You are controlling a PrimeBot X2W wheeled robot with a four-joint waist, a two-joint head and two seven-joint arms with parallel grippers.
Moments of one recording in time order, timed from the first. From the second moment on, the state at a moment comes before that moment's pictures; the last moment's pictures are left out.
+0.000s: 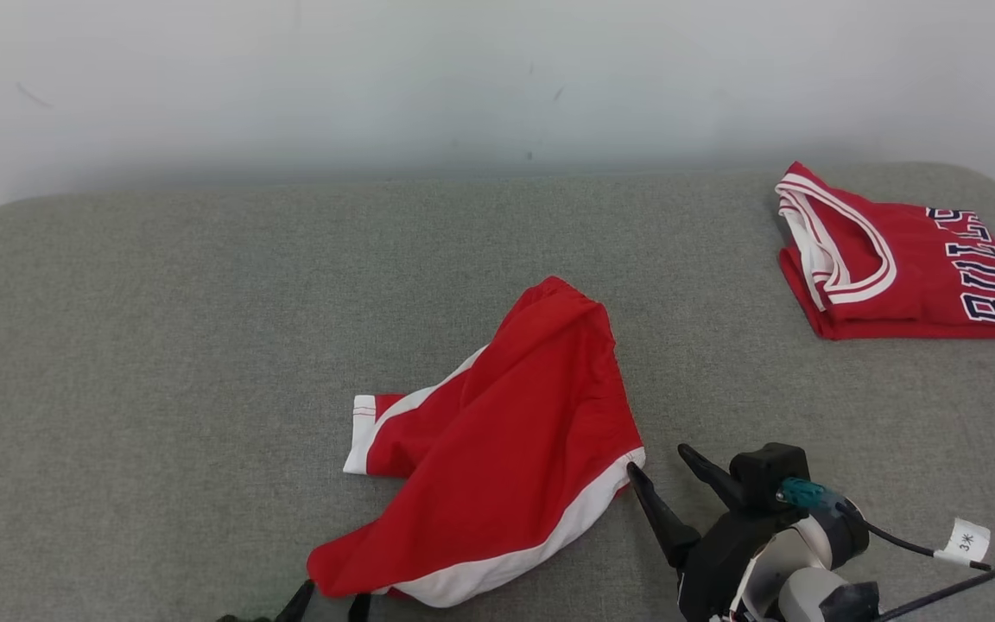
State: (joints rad) left arm -0.17 0.11 -0.29 0.49 -0.29 -0.09 -0.25; right arm -0.39 -0.27 0.67 0.52 0.47 0.13 -0.11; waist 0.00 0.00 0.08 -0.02
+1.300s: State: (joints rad) left arm -0.19 0.27 -0.29 0.11 -0.24 -0.09 -0.09; right arm -0.49 -0.37 0.79 0.24 0.89 0.13 -0.11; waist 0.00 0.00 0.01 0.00
